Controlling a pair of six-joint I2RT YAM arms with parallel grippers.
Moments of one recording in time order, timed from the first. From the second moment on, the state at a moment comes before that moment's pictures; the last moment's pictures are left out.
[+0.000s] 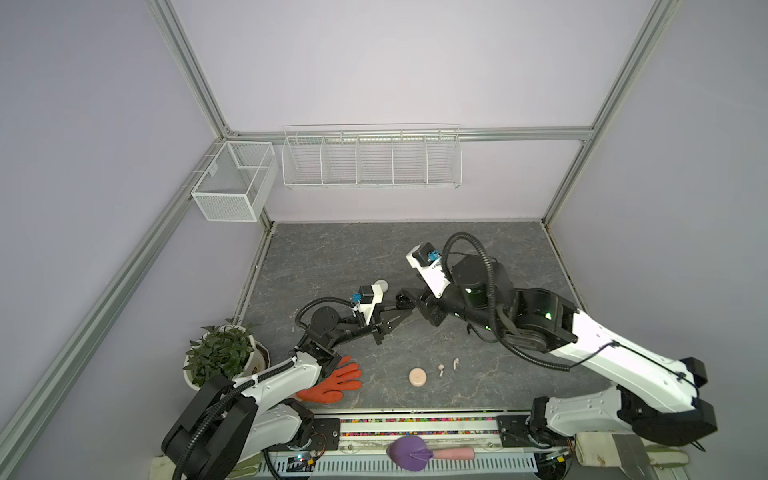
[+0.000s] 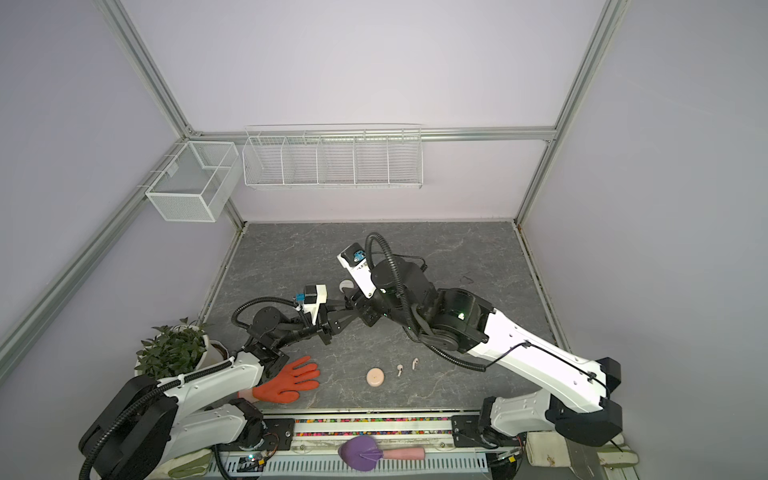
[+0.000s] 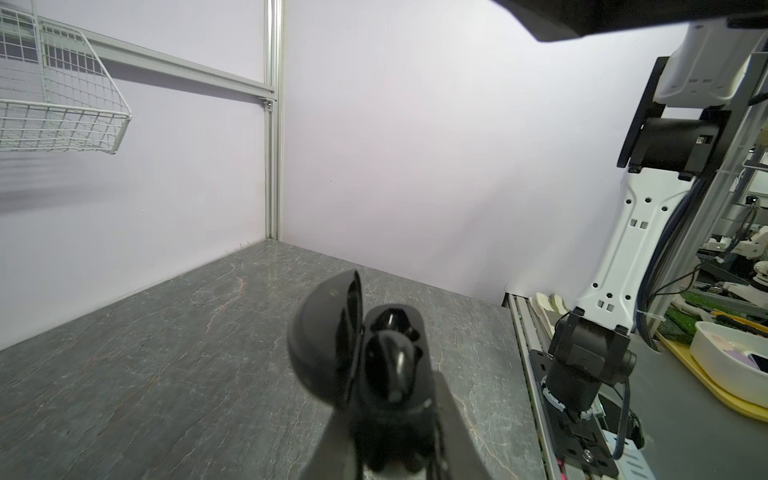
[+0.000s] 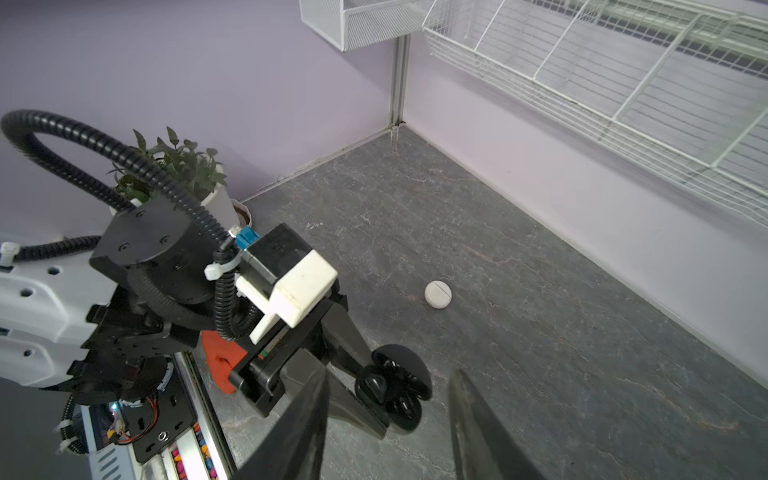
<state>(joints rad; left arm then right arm) -0.63 1.17 0.35 1.02 0.71 -0.24 1.13 1.27 1.55 -0.71 0.28 0.09</state>
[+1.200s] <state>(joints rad) -0.64 1.23 0.35 1.04 0.78 -0.20 0.47 1.62 0.96 -0.69 0.01 0.37</state>
